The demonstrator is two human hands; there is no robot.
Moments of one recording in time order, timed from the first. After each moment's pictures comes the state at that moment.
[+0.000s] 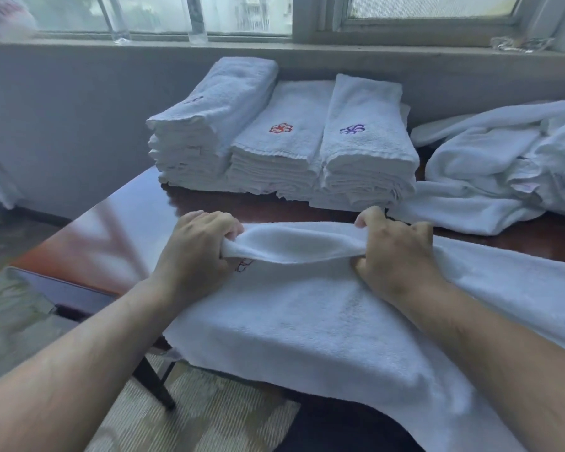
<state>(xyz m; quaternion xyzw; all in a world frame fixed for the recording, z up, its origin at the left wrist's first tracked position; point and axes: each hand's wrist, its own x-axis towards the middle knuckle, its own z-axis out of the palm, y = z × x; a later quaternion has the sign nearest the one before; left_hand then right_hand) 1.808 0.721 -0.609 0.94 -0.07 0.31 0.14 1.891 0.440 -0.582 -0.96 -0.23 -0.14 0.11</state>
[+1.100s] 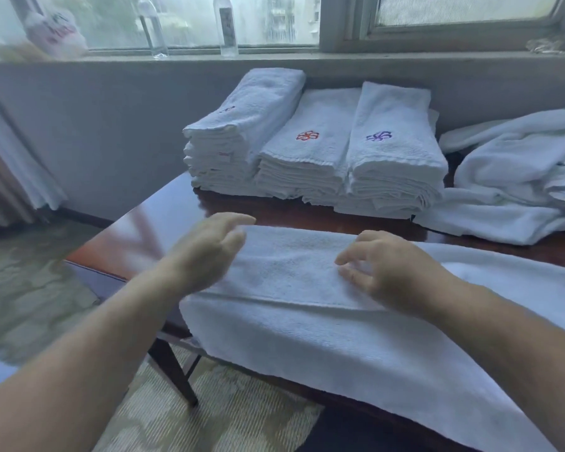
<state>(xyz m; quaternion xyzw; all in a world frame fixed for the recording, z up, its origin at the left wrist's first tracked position) 1.773 0.724 -0.562 0.94 0.12 0.08 0.31 1.881 0.451 -0.573 -0.90 -0.40 0.01 0.16</state>
